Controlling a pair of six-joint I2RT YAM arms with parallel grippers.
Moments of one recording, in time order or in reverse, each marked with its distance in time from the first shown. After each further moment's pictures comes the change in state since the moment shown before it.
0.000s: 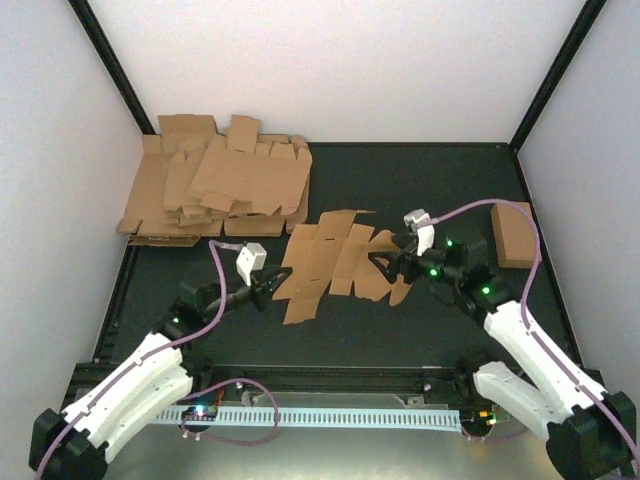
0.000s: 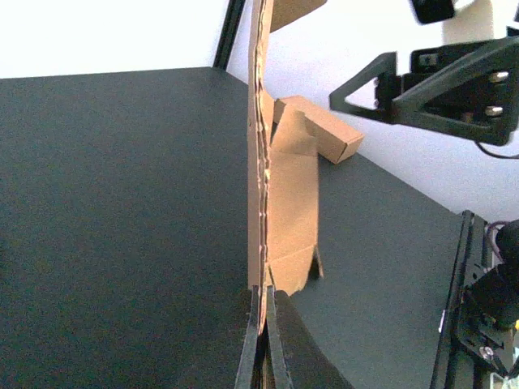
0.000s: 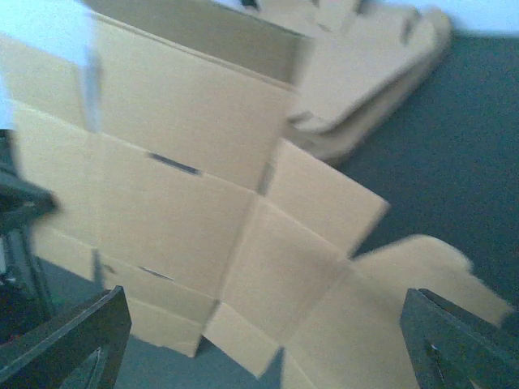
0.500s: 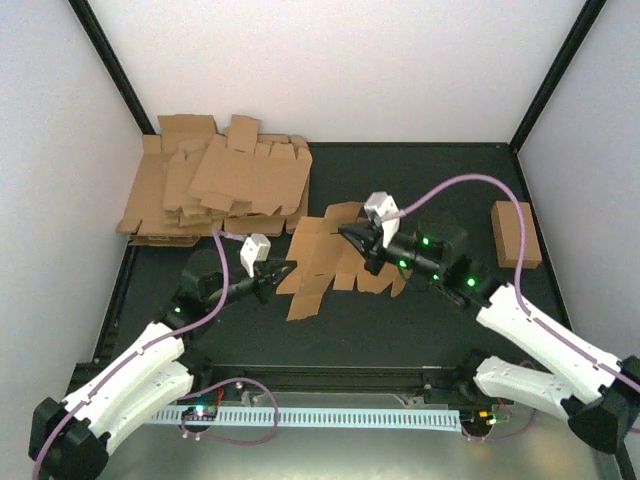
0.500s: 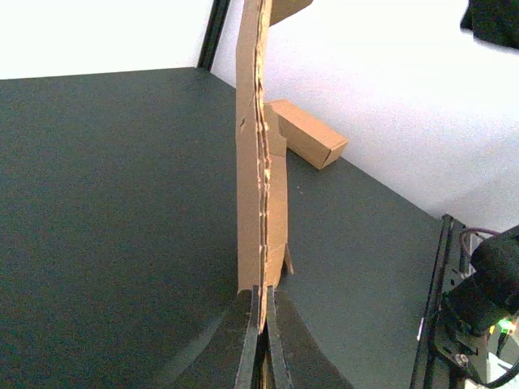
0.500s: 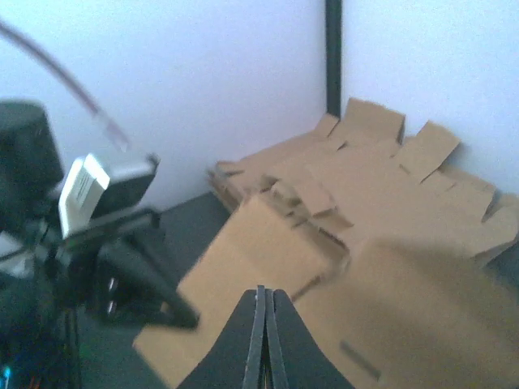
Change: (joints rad) left arm 0.000 0.084 0.101 -0.019 0.035 -0.019; right arm 0.387 0.042 0.219 0.117 0.198 -0.116
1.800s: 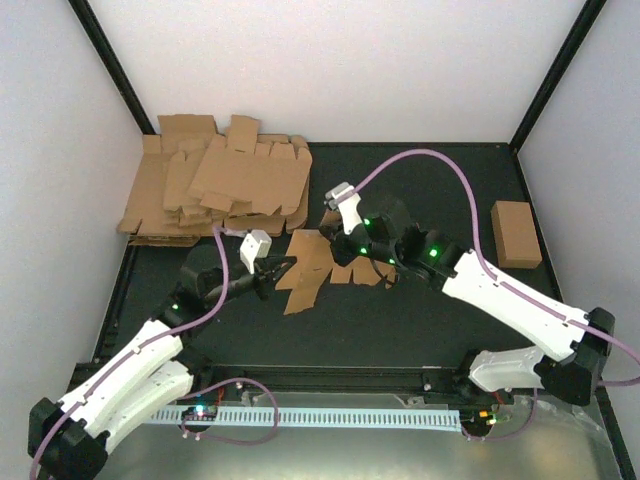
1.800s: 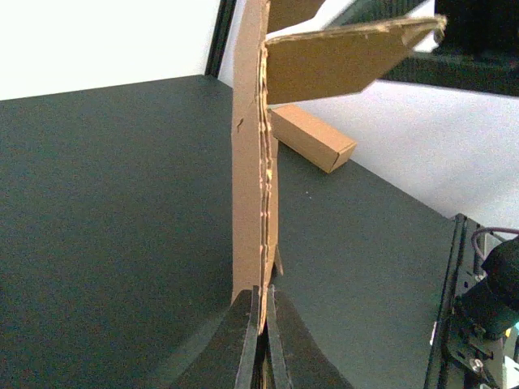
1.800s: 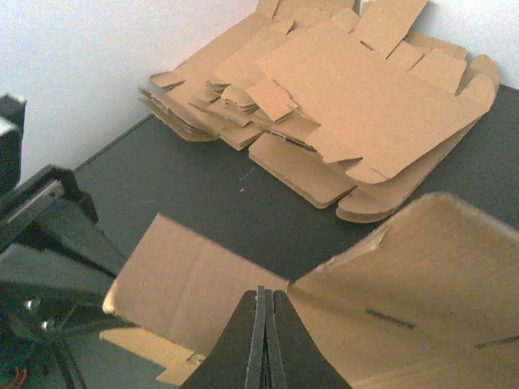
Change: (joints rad) left arm -0.013 0.000 0.057 -0.059 -0.027 0.050; right arm 0.164 0.352 0.439 -0.422 0.340 0.151
